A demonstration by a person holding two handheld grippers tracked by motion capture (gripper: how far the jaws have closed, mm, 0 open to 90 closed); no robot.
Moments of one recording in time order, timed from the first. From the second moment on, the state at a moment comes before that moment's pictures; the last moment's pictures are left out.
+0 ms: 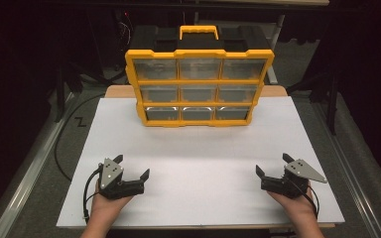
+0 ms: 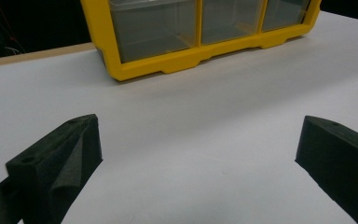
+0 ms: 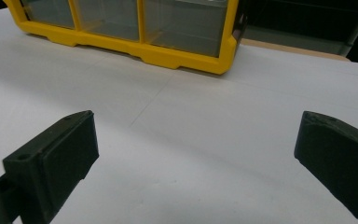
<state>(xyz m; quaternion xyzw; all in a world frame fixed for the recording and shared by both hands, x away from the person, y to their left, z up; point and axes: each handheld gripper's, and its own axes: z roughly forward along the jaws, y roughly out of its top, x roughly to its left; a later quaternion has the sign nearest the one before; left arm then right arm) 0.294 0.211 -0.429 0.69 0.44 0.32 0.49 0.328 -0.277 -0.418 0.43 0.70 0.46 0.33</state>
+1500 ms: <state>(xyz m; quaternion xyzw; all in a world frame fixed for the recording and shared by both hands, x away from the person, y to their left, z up) 0.296 0.214 -0.431 0.68 0.44 0.31 0.50 0.413 -0.225 -0.422 0.41 0.72 0.43 0.36</state>
